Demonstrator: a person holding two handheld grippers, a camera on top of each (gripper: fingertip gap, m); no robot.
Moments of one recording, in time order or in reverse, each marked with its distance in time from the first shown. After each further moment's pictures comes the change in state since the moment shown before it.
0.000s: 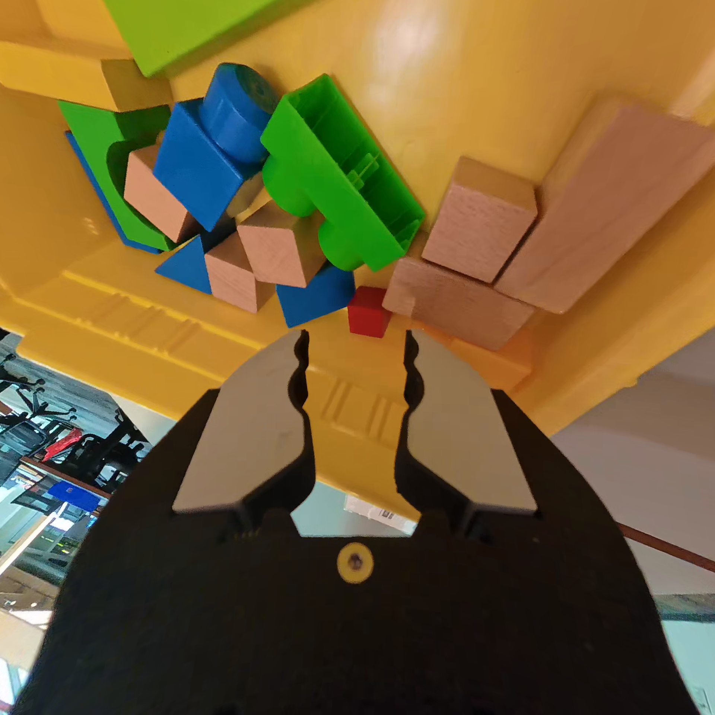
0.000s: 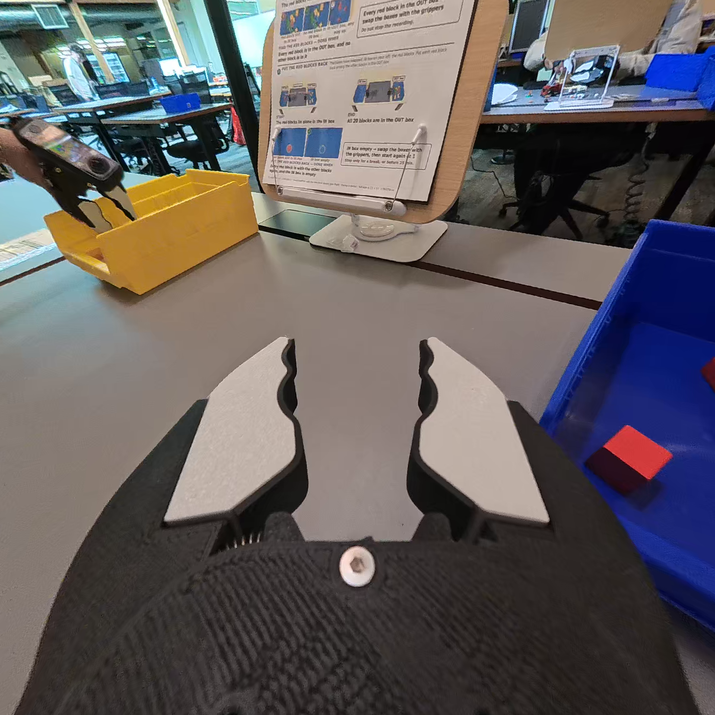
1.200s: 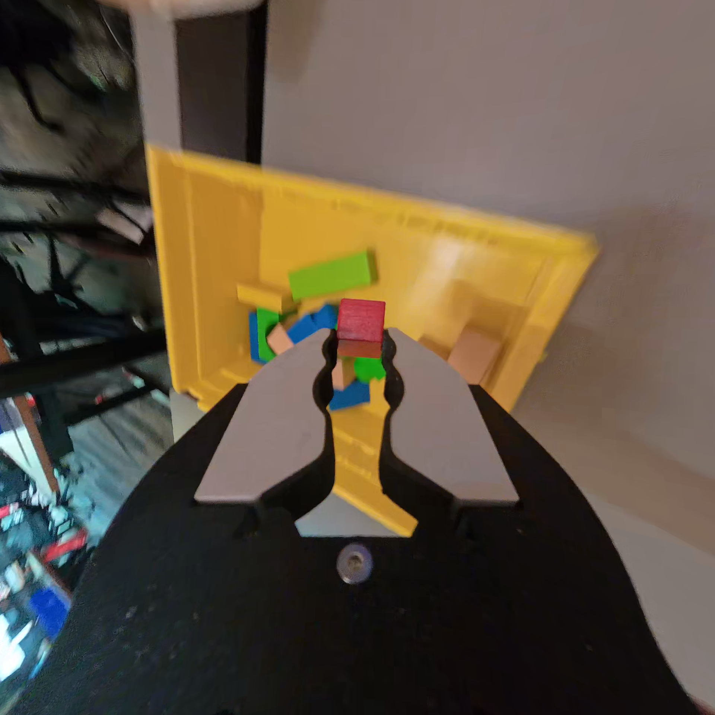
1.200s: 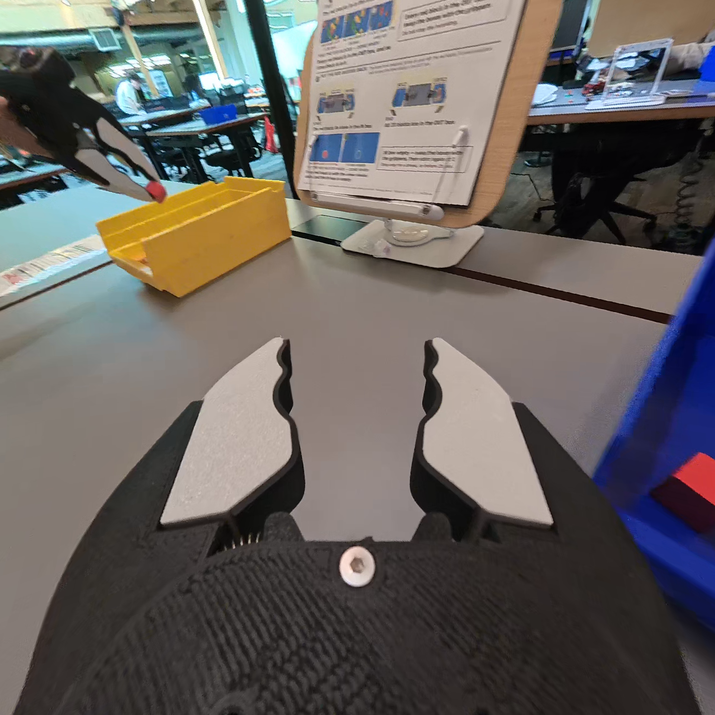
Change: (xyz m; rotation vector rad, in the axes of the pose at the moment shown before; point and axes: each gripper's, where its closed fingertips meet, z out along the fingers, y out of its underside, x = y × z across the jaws) left arm 0.007 -0.088 -0.128 0.457 -0.163 -0.039; right arm -0.025 -0.001 0.008 0.014 -0.080 0.018
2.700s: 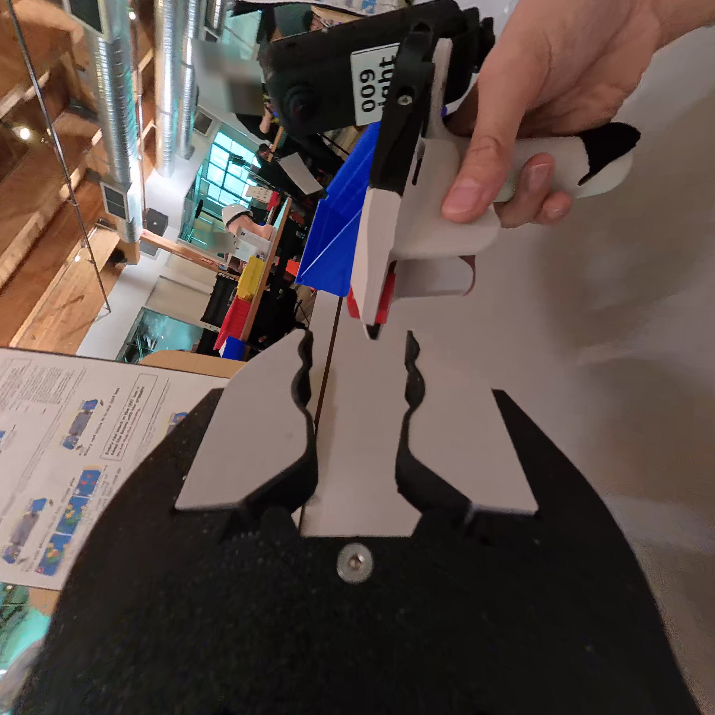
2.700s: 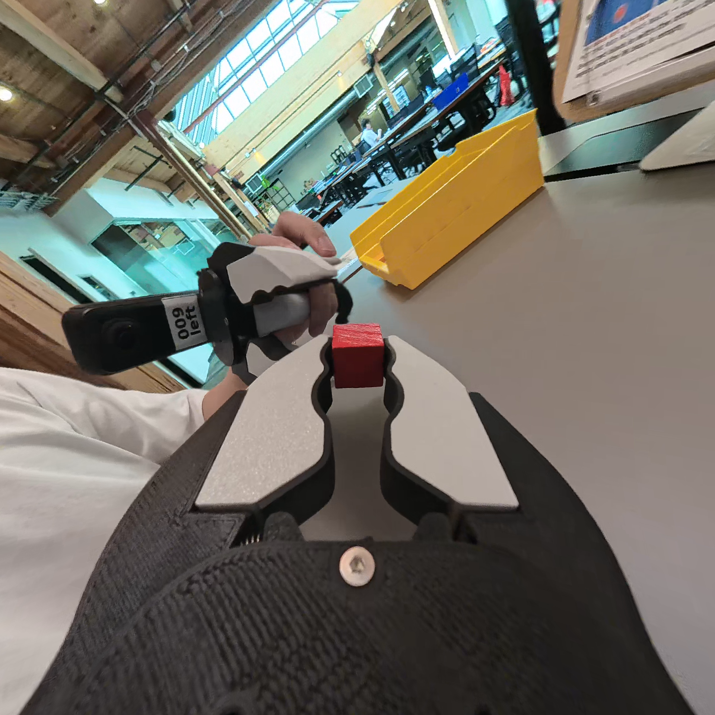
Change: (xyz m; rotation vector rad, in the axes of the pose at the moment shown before) left arm 0.211 -0.337 -0.053 0.940 -0.405 0.314; right arm -0.133 0.012 0.038 -0.058 -0.607 0.416
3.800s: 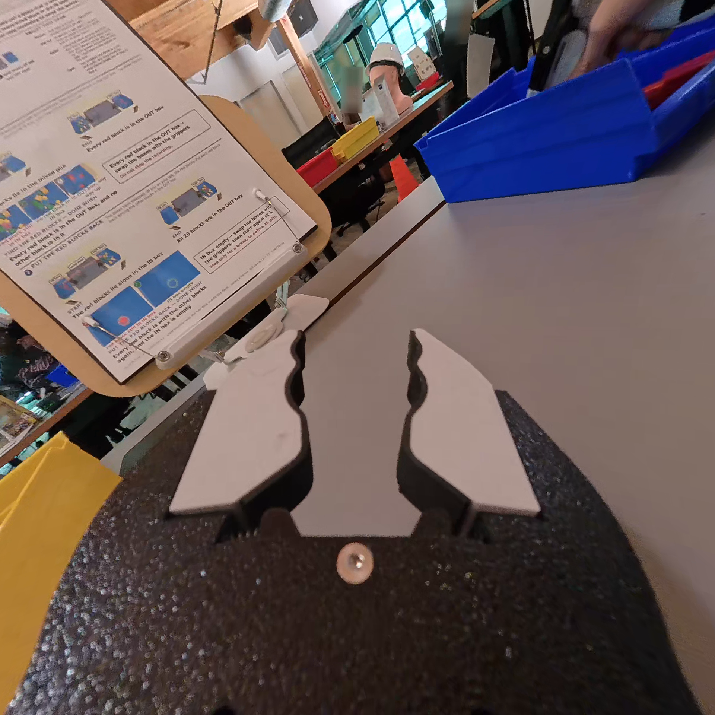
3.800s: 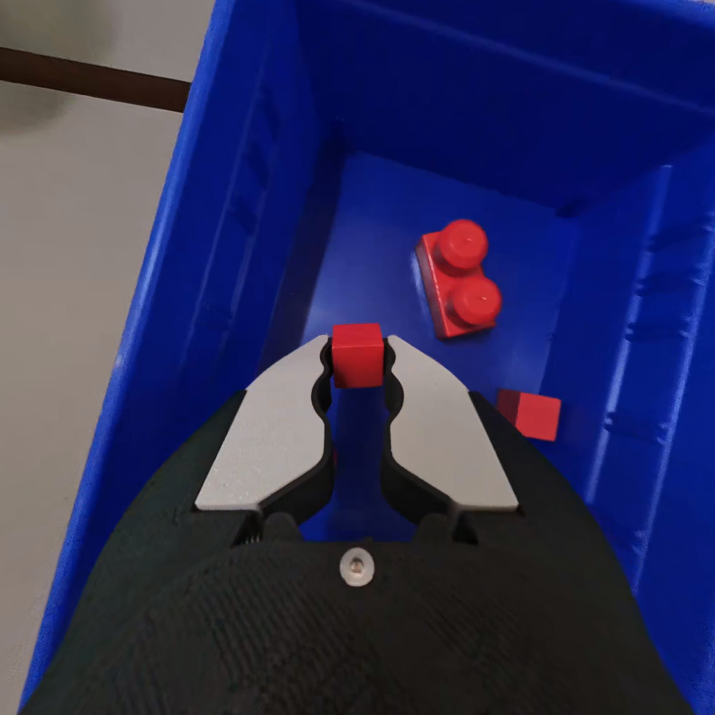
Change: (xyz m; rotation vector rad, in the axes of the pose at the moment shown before) left arm -0.011 0.113 0.006 -0.225 -0.382 -0.528; right arm 0.318 -0.105 -0.249 -0.504 1.276 0.009
